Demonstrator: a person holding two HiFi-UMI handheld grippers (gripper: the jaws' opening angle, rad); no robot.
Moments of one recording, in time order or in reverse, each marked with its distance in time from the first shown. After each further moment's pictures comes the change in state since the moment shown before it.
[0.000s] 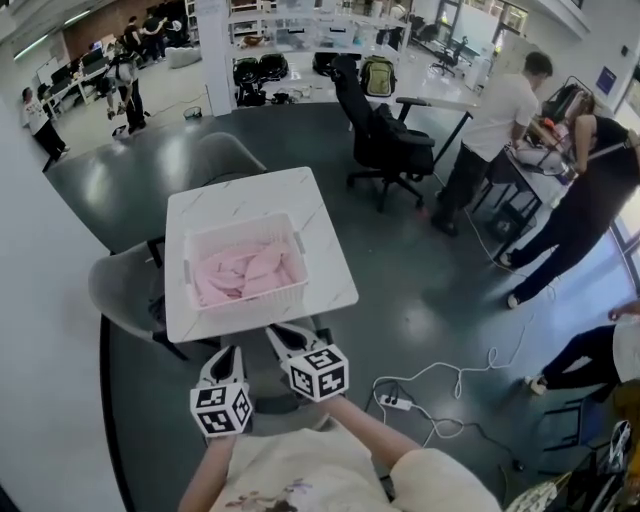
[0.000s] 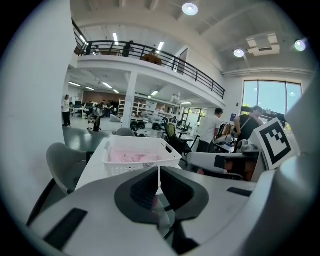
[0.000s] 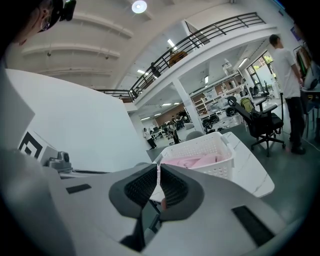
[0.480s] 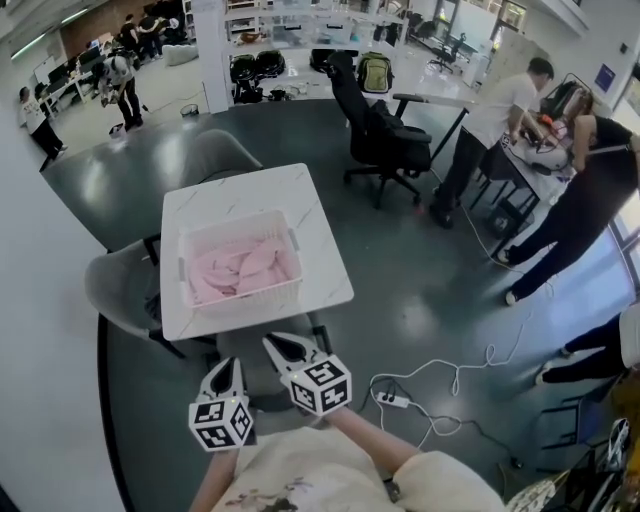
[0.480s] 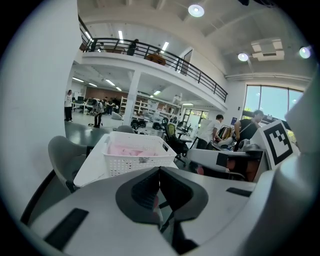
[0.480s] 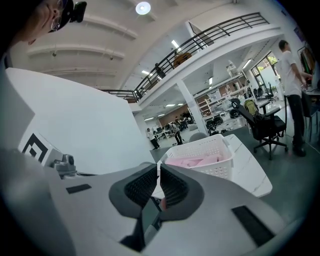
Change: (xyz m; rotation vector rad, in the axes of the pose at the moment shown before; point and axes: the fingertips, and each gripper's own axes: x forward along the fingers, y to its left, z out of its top) left arm -0.024 -0.019 -0.014 -0.056 0.006 -0.008; right arm -0.030 0.021 0.000 -0.034 -0.009 0.037
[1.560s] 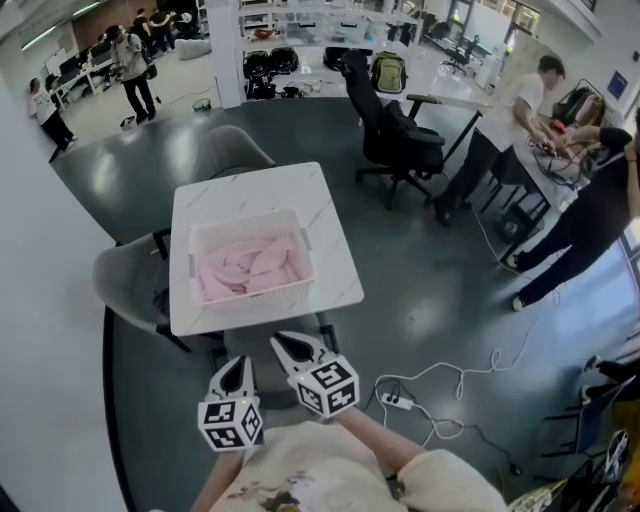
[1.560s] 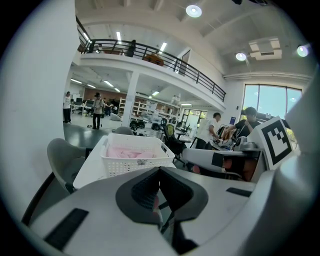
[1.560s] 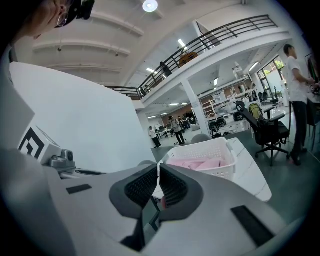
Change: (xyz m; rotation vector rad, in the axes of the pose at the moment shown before) left arm -0.001 -0.006 0.005 0.019 -0.008 -0.009; right arm 0.003 0.005 0.006 -0.063 0.014 0.012
